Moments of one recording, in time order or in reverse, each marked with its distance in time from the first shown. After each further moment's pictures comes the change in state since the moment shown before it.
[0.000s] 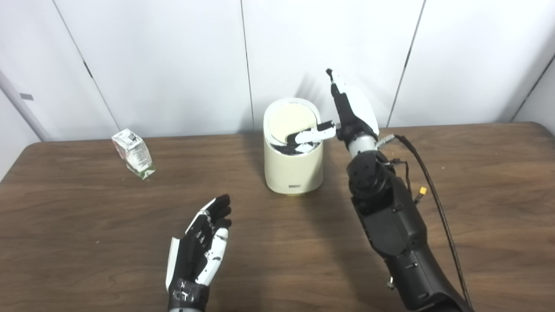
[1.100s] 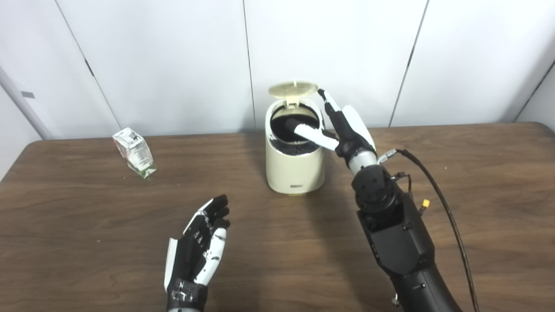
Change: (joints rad) left arm -0.003 0.001 0.004 0.012 -0.005 -0.003 0.015; right arm 0.085 -0.010 0.003 -0.125 0.090 0.026 0.127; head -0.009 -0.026
